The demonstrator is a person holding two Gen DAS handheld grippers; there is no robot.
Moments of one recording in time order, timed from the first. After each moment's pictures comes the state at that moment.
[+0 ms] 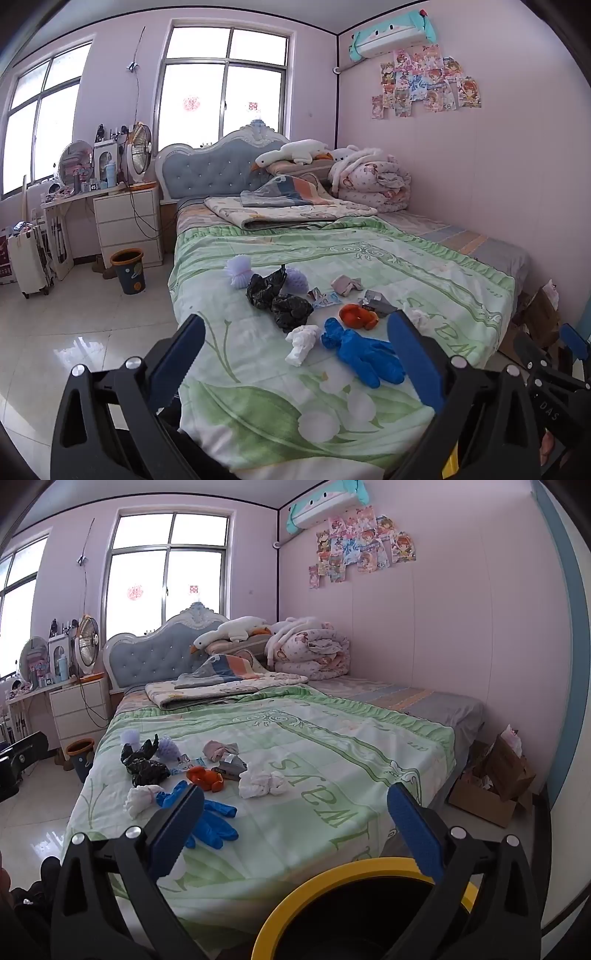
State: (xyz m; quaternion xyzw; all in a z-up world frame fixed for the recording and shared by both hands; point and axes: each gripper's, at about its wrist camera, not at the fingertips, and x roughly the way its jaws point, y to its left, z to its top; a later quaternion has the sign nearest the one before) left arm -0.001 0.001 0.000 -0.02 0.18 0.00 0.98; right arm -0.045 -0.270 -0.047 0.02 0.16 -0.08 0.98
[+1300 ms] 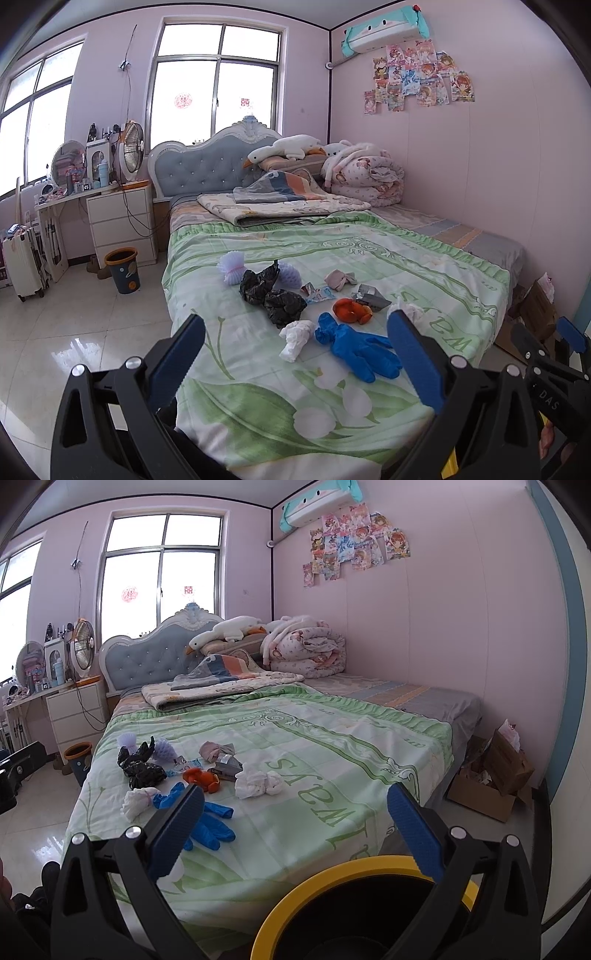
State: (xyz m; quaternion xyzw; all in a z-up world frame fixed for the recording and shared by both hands) left arm -0.002 -0.003 0.002 -0.01 0.19 -0.01 0.98; right arm -0.043 -0.275 -0.049 0.02 0.16 -0.09 0.98
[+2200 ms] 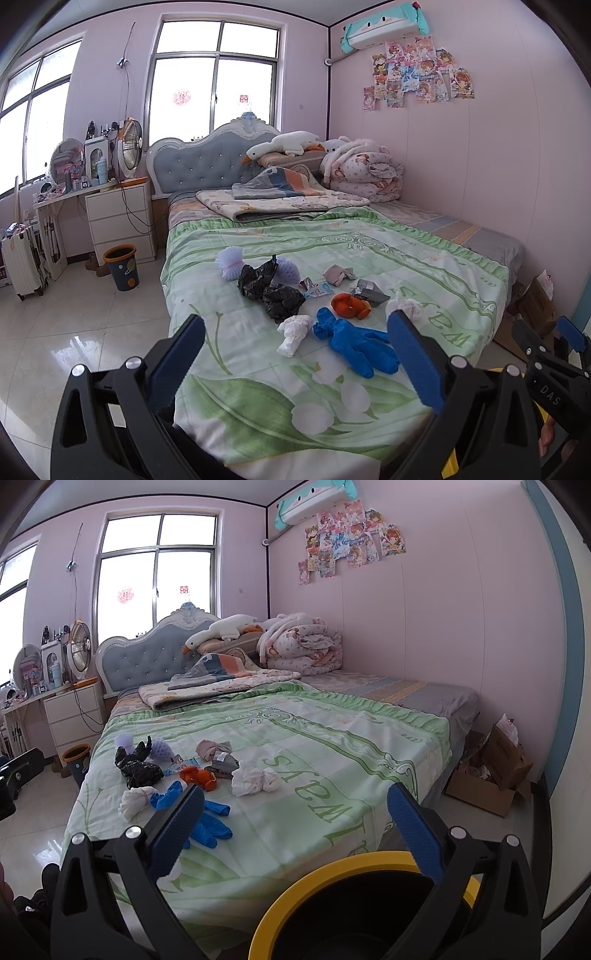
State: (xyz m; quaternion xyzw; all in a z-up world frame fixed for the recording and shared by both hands) left arm -0.004 -0.004 -0.005 -0.01 0.20 -0.01 0.98; right arm -0.044 -0.278 -0.050 0.03 0.16 -0.09 0.98
